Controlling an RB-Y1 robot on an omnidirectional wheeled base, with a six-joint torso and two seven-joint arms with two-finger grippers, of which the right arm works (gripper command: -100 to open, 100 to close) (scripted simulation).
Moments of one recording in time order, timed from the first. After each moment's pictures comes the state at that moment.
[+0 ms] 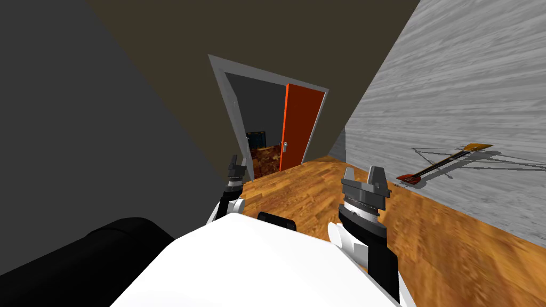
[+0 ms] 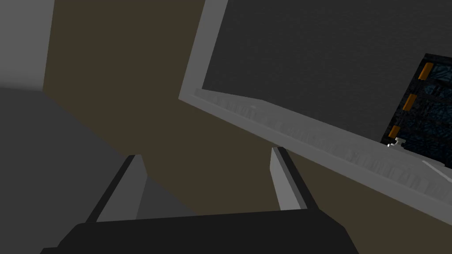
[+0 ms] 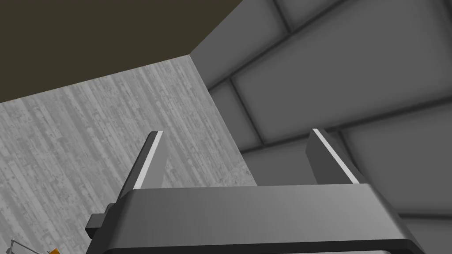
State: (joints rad) arm 0.54 0.01 -0.06 -2.36 -0.10 -0.54 0.10
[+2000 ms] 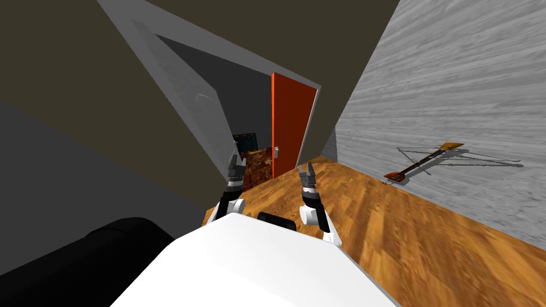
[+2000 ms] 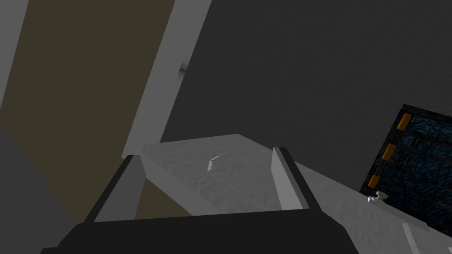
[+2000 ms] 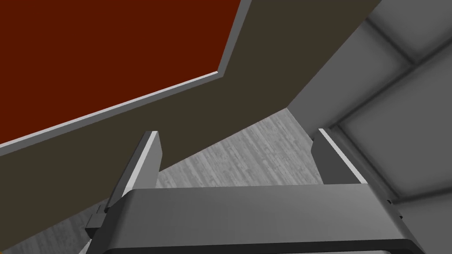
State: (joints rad) arm 0.27 -0.09 0.25 -1.95 -0.10 -0.49 0.01
